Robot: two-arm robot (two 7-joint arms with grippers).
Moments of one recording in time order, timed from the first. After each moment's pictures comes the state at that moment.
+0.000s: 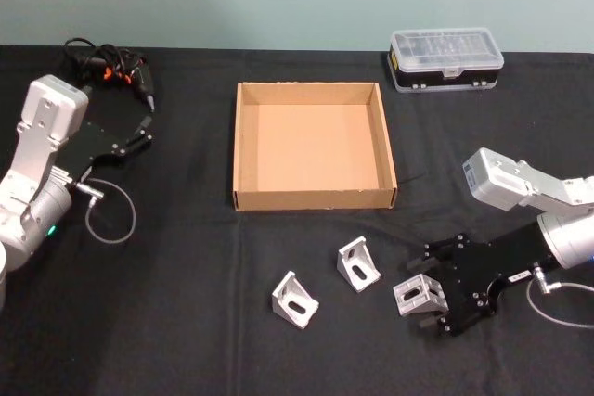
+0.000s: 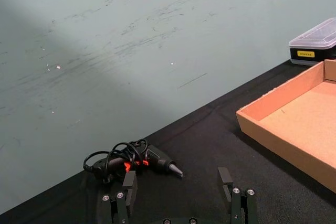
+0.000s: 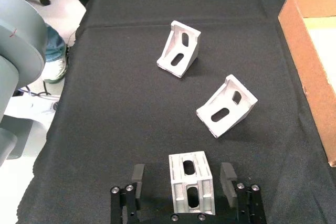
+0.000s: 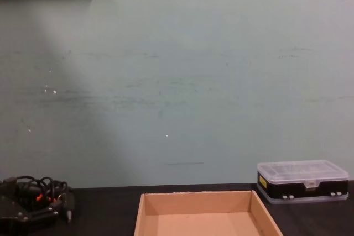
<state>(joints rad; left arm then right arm) -0.20 0.60 0.45 -1.41 -0.25 -0.12 0.03 0.64 0.84 -0.89 -1.39 0.32 0.09 1.15</state>
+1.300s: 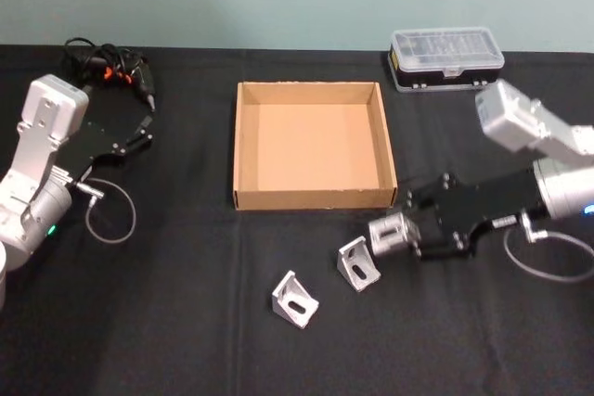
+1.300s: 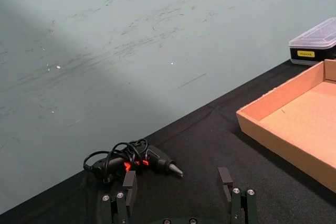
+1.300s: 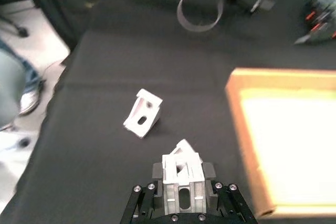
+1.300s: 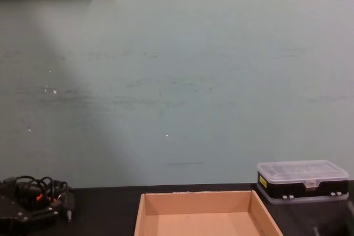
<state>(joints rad) -0.20 0.60 0.45 -1.41 -0.25 -0.12 0.03 0.66 0.81 -0.81 -1.43 0.40 0.05 1.11</state>
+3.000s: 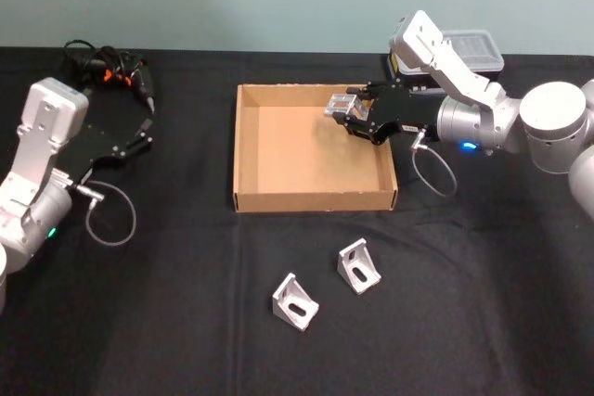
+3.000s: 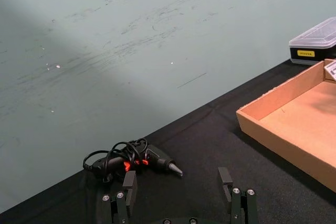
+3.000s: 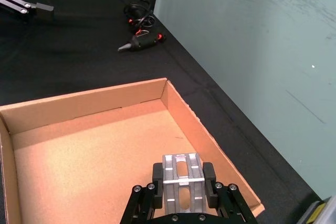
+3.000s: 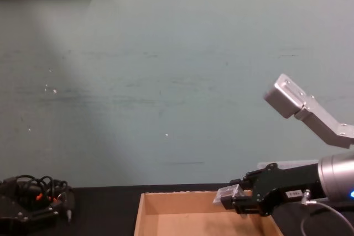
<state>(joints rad) -0.20 0.60 0.45 -1.41 -0.25 -0.12 0.03 0.81 0.32 -0.71 -0.77 0.18 -0.13 0.69</state>
